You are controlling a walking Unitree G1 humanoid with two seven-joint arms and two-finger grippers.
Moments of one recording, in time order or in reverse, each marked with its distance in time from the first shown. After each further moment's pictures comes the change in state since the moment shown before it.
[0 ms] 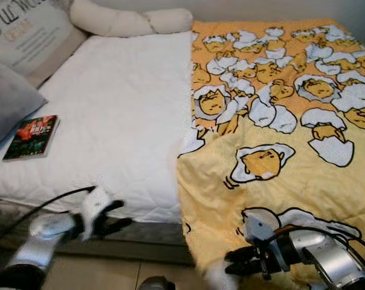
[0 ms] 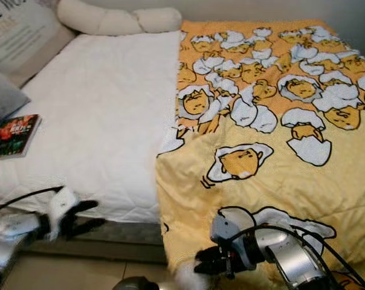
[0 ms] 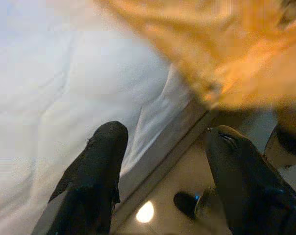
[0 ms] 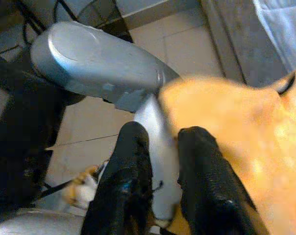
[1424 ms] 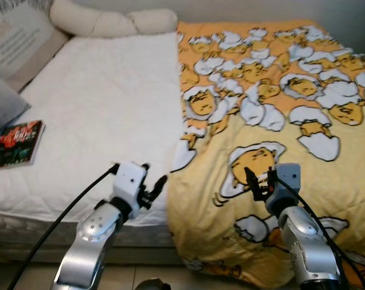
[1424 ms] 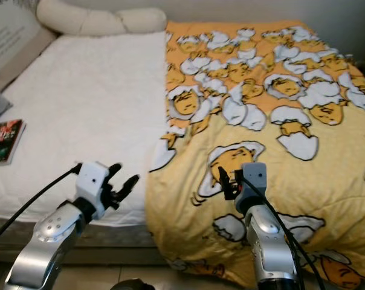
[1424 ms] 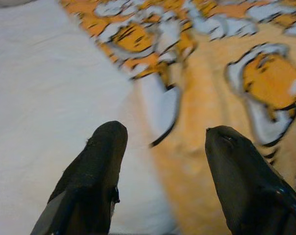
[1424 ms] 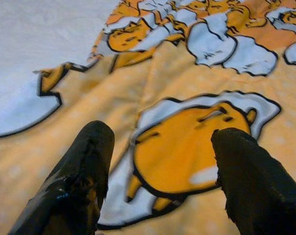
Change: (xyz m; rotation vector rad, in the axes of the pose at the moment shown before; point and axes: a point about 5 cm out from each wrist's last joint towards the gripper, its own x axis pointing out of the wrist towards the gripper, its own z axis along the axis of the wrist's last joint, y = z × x) left arm 0.021 -0.041 0.088 -0.155 -0.280 0.456; right arm -0.028 -0.048 0.048 0.299 -0.605 -1.317
